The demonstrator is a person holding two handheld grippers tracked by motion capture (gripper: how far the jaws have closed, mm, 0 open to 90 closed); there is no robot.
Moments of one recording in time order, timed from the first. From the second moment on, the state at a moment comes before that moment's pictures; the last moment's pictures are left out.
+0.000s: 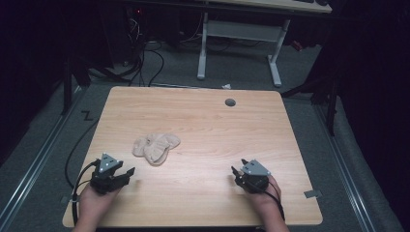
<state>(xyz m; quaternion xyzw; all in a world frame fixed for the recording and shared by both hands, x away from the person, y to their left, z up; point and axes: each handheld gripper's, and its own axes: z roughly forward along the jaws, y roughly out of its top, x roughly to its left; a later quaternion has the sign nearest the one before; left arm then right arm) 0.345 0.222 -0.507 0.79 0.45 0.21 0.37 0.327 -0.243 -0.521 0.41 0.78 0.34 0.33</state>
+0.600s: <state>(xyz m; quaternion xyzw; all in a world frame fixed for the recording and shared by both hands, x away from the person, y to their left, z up) 0.350 0.218 -0.505 0.78 0.45 0.20 0.39 0.321 -0.257 -0.516 0.45 0.74 0.38 0.33</state>
